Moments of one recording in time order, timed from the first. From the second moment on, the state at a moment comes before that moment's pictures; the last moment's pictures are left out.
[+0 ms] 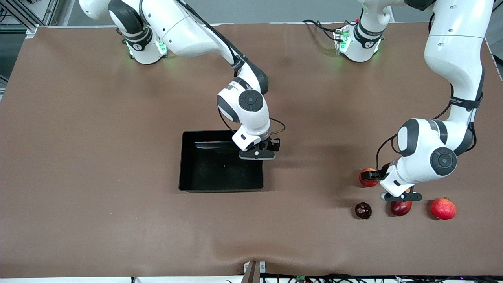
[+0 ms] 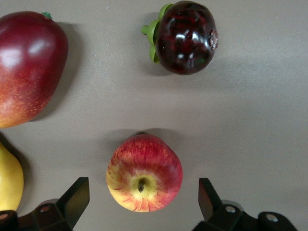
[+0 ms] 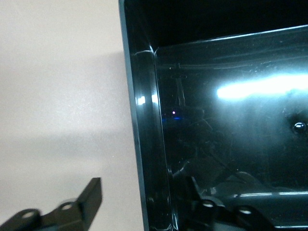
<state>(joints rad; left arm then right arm) 0.02 0.62 -0.13 -1.65 0.02 2.20 -0.09 0.80 0.87 -0.02 -1.26 0.00 2.31 0.88</state>
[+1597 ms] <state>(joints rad) -0.05 0.65 -0.13 -1.62 0.02 2.19 -0.10 0.46 0.48 -0.04 -1.39 0.06 1.95 0.33</state>
